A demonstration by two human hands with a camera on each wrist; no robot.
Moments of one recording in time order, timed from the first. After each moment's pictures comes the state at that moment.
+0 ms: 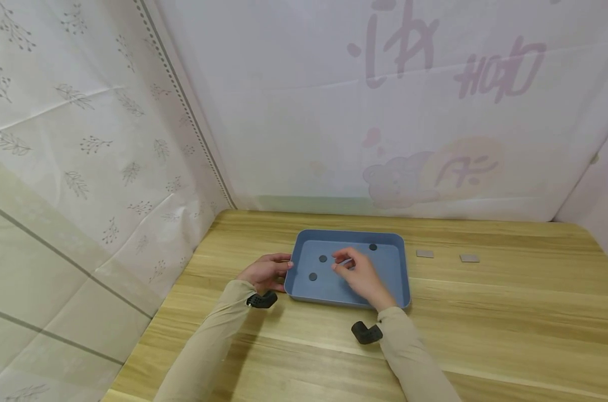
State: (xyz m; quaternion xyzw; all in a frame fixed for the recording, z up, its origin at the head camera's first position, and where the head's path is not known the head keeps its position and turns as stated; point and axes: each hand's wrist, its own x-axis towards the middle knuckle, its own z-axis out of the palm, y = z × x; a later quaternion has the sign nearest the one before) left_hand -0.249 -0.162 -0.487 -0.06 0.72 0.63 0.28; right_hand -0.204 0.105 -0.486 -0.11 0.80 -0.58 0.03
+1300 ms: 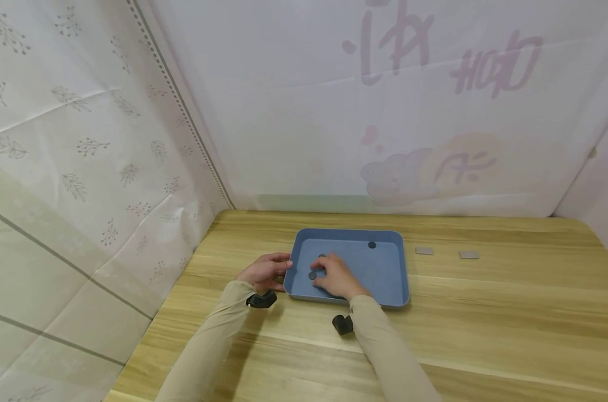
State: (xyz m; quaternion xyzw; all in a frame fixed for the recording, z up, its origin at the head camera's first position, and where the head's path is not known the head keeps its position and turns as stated) left_hand -0.248 -0.161 -0.486 -0.06 0.73 0.62 0.28; right_hand -0.226 0.061 -0.509 -0.21 0.89 -0.41 0.05
